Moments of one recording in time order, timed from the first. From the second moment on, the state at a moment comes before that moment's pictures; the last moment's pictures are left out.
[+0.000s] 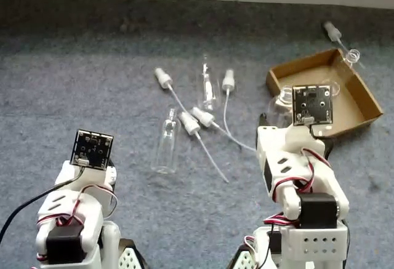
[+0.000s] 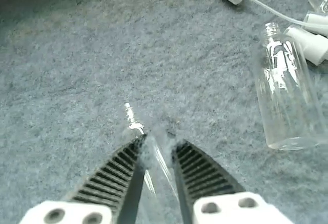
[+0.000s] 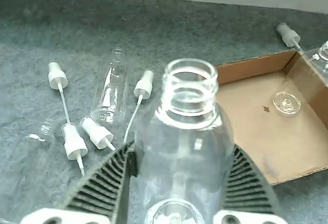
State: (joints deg) left arm -10.4 -104.3 74.1 79.1 -11.6; right arm -4.7 -71.2 49.0 60.5 3.5
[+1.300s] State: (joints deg) left arm 5.8 -10.4 17.4 67.6 12.0; right arm -4.7 -71.1 65.8 48.8 1.4
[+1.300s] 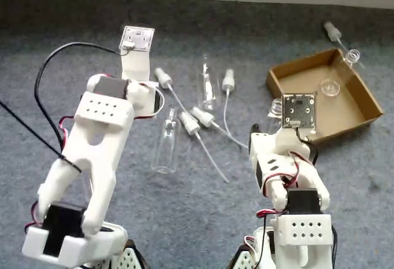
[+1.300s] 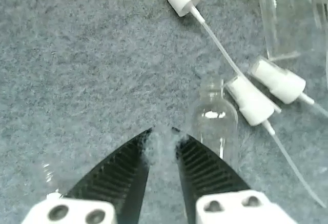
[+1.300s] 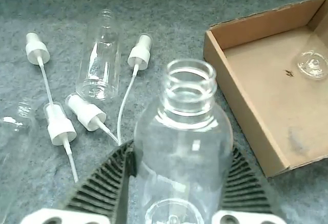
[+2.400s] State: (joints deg) left arm 2.1 50.6 -40.0 63.0 39.3; right arm -4.7 -71.1 65.9 48.8 1.4
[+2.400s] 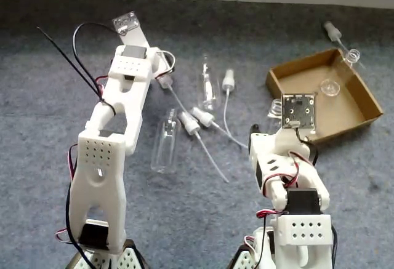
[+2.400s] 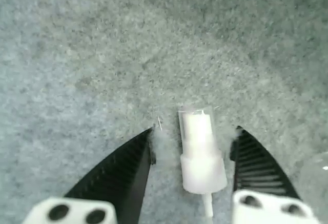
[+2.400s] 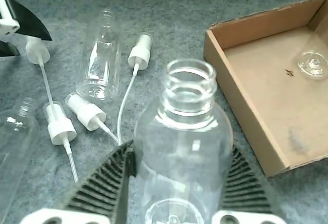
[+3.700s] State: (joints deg) left arm 3.0 54.1 -43.4 61.6 39.4; right arm -4.7 -71.1 65.9 48.8 1.4
